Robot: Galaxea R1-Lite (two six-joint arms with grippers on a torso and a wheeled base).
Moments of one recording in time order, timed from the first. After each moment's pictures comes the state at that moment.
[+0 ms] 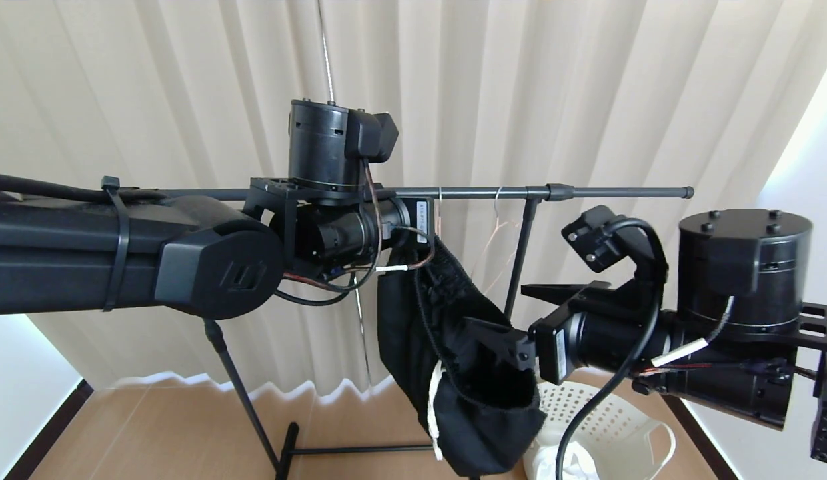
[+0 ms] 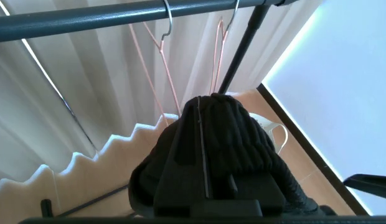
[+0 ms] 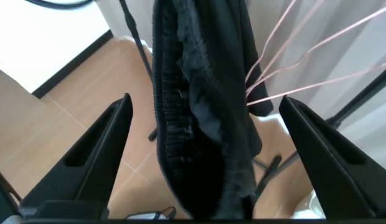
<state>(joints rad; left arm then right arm) -0.67 1.90 -1.39 -0.24 0.18 -0.18 0.72 1.58 -0.75 -0.47 -0.02 0.14</state>
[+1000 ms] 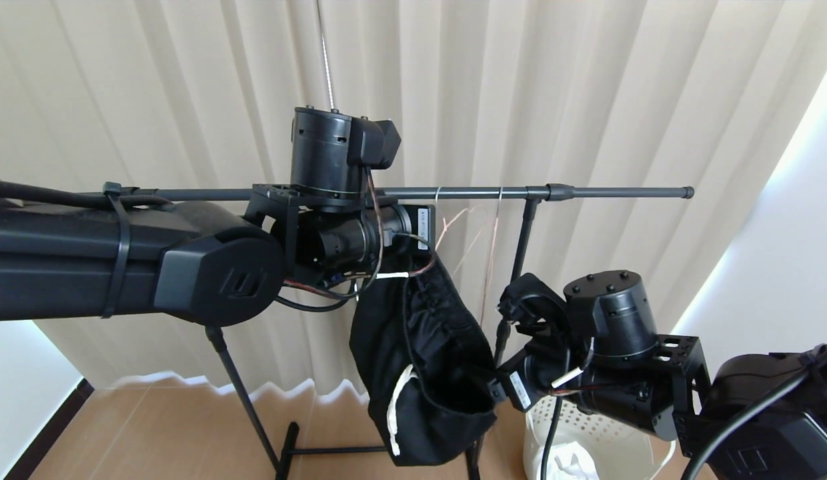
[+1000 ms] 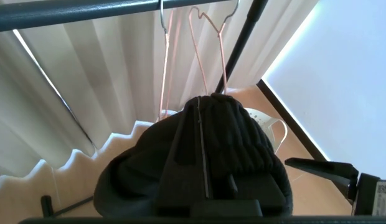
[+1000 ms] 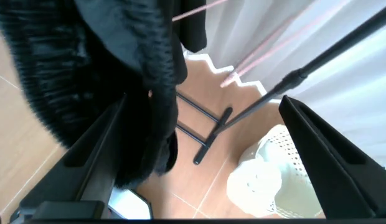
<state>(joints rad) -0.68 1.90 -1.37 -0.24 0.18 -0.19 0.68 1.82 -0.72 -0.50 -0.16 -0.02</state>
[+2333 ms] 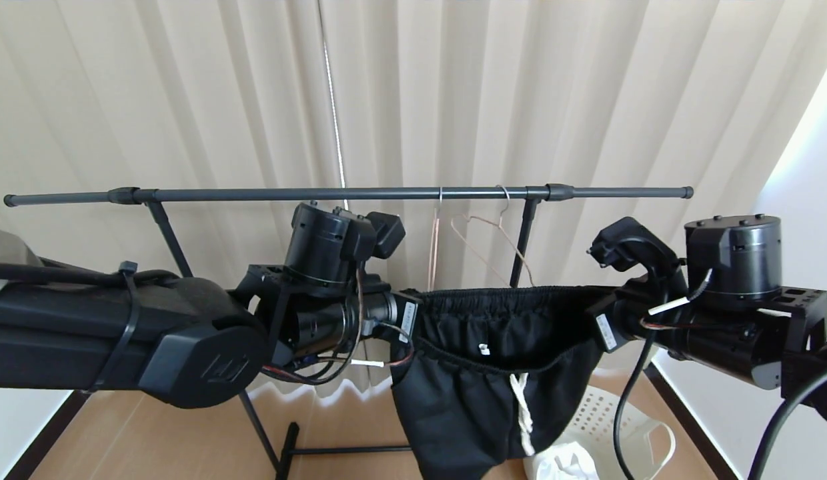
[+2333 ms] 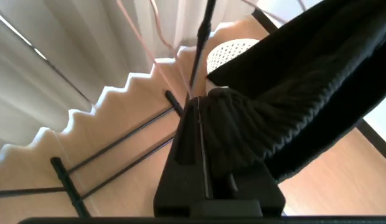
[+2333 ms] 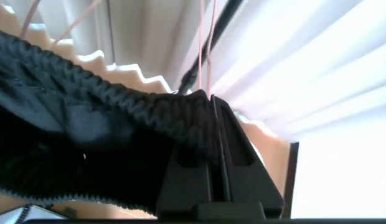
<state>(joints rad) -0.69 1.86 -1.05 -0.30 0.04 -0.11 0.41 1.63 -0.72 -0.43 -0.21 -0.20</state>
